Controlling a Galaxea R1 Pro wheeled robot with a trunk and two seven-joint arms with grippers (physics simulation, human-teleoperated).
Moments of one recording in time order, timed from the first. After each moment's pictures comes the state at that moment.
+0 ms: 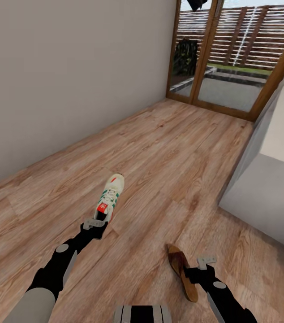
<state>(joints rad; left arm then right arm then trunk) -0.59 0.00 0.19 -0.74 -0.14 -0.07 -0.44 -0.38 -0.02 0.01 -0.71 0.05 0.13 0.04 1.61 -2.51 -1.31</state>
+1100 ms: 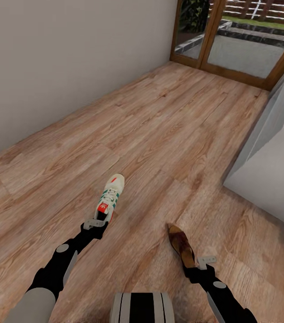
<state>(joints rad) -0.59 -0.01 0.19 -0.74 -0.14 -0.07 -0.44 -0.38 -0.02 0.01 -0.71 0.05 0.13 0.04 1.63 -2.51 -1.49</state>
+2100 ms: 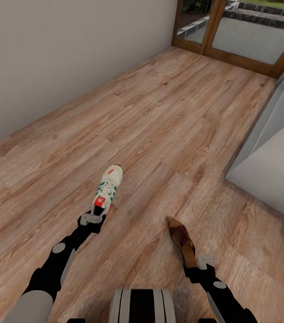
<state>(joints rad) -0.56 0.00 0.19 -0.83 -0.14 -0.17 -0.44 -0.38 -0.03 0.01 -0.71 0.05 0.12 0.04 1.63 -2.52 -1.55</state>
